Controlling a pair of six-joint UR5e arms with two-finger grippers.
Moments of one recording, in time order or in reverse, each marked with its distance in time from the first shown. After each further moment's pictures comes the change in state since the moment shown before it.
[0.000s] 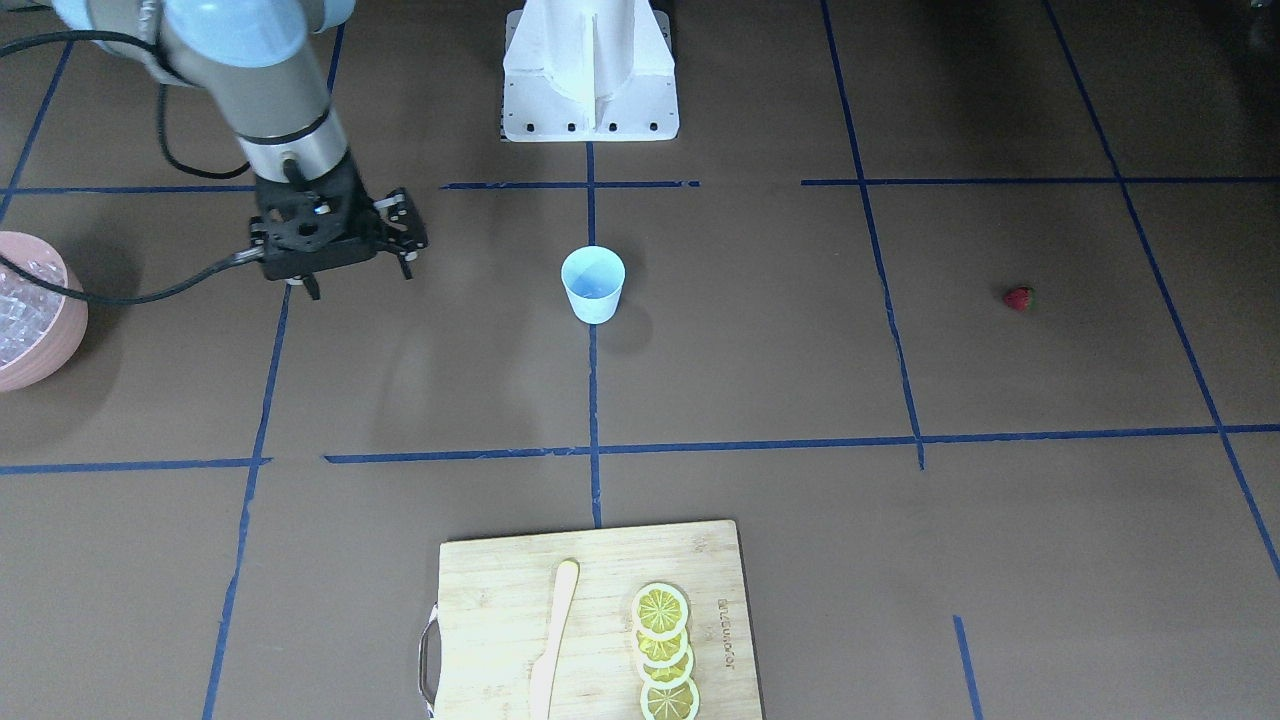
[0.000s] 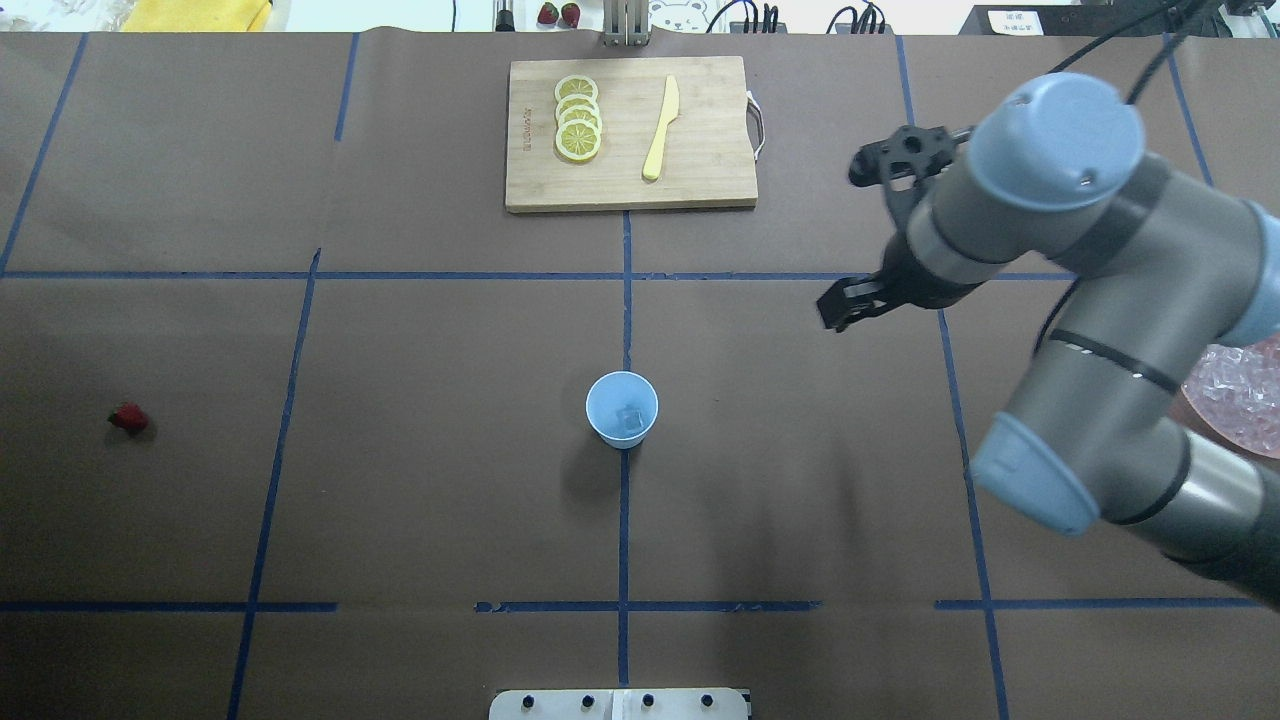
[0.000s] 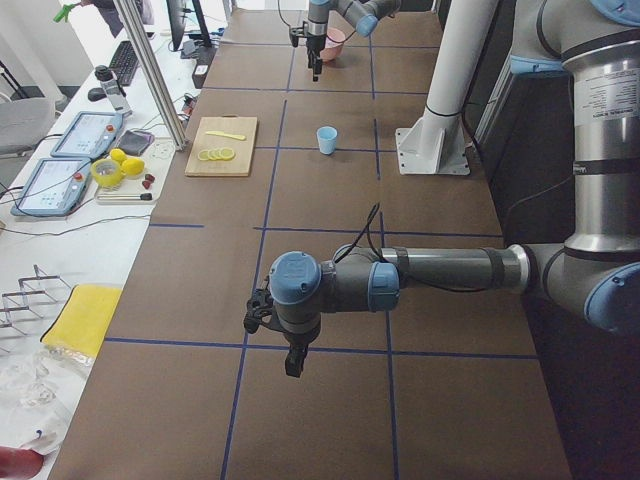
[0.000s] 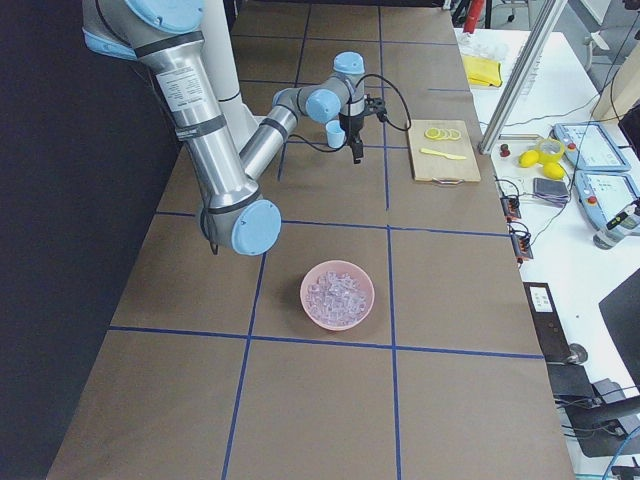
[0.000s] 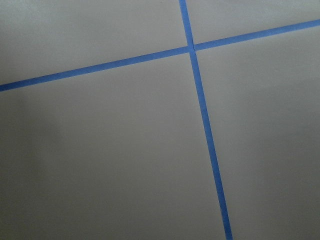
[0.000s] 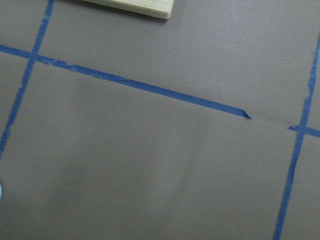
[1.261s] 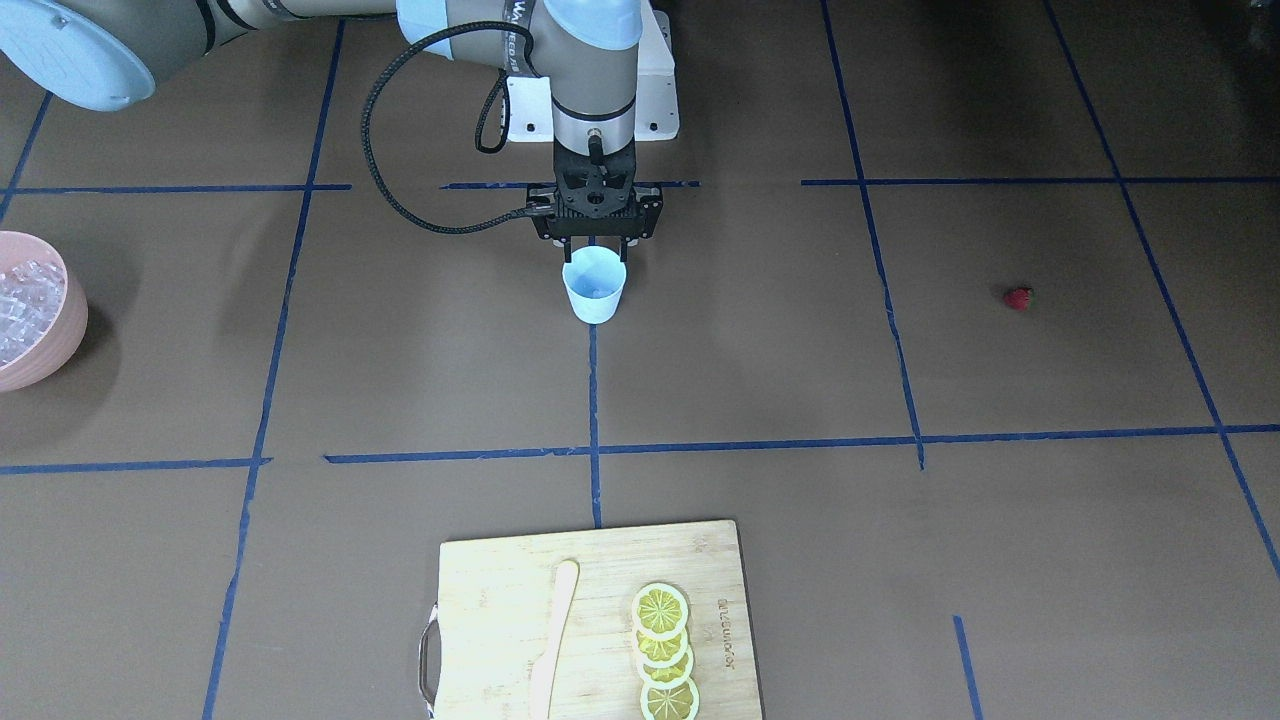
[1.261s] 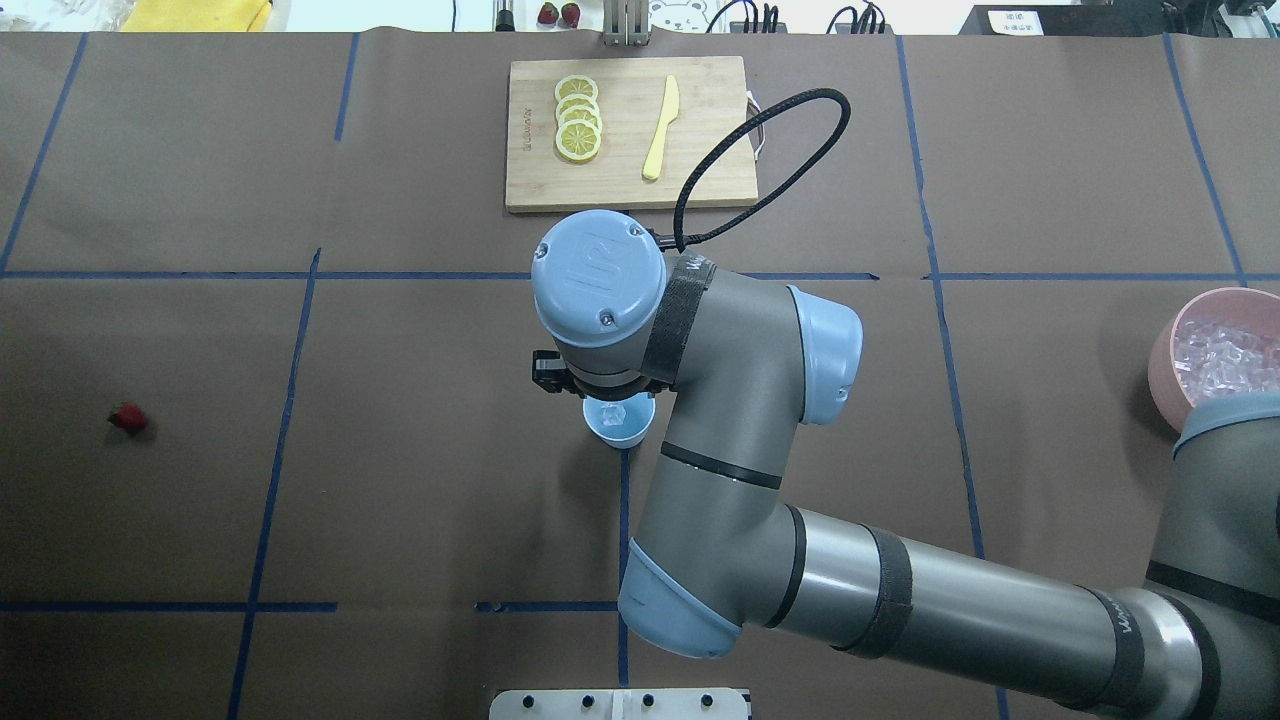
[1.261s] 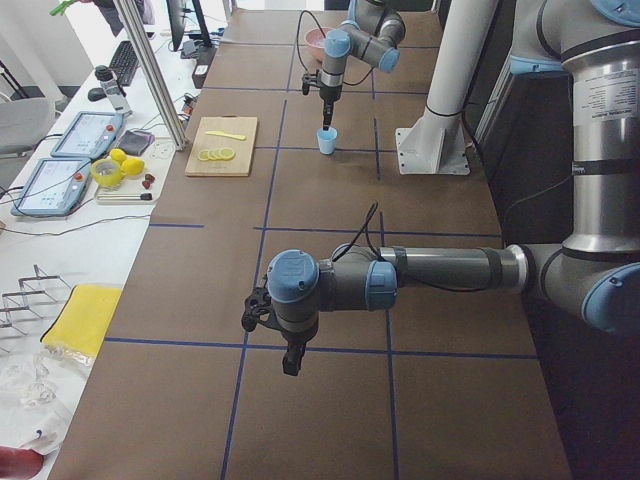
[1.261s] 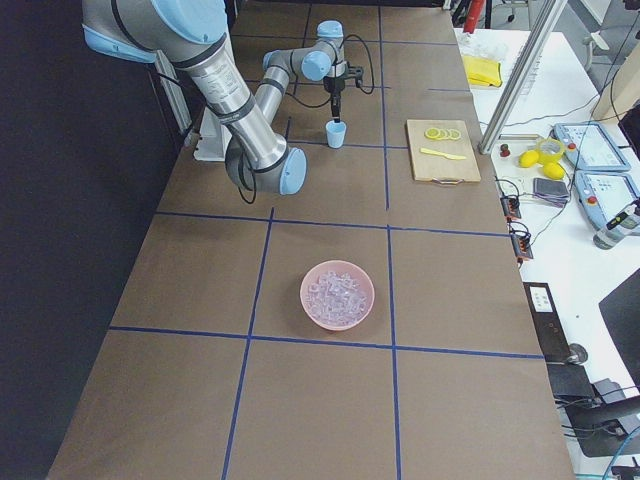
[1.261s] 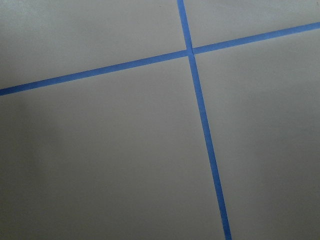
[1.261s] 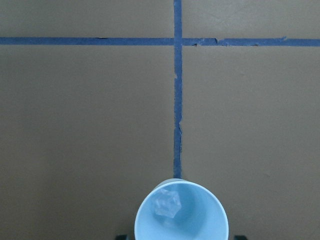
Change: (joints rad) left arm 0.000 -0.010 0.001 0.000 0.000 0.000; right arm -0.340 0.511 -0.322 -0.125 -0.244 0.554
